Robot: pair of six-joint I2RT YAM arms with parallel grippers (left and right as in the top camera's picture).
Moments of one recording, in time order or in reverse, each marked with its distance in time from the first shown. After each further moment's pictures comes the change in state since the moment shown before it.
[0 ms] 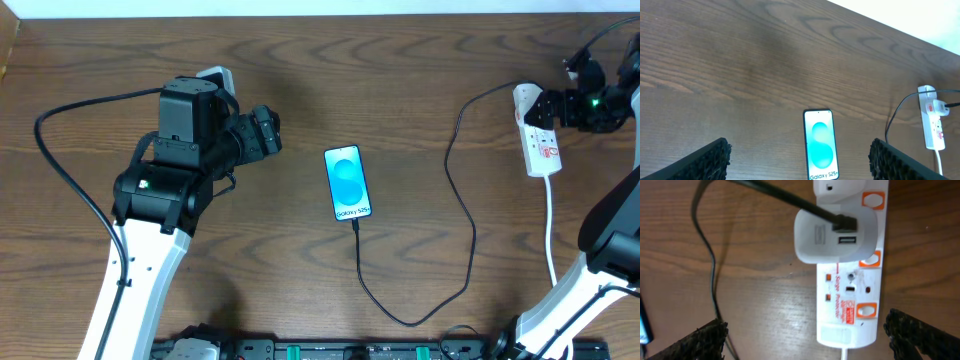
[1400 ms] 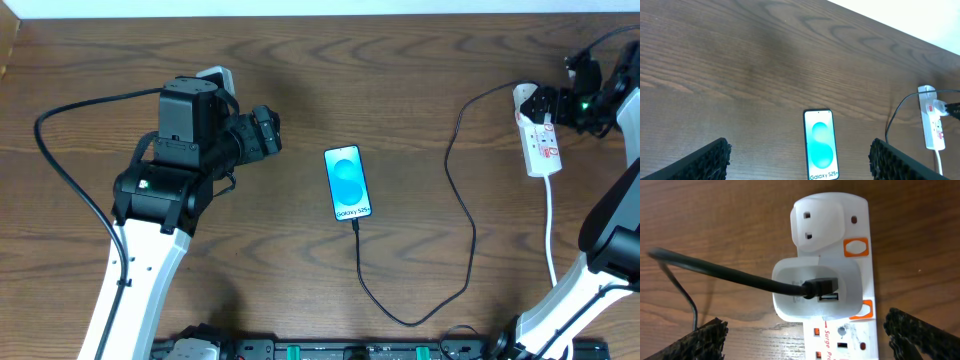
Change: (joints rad) left arm 0.000 0.000 0.000 0.000 0.000 0.000; right arm -0.002 0.000 -0.171 0.346 -0.047 0.127
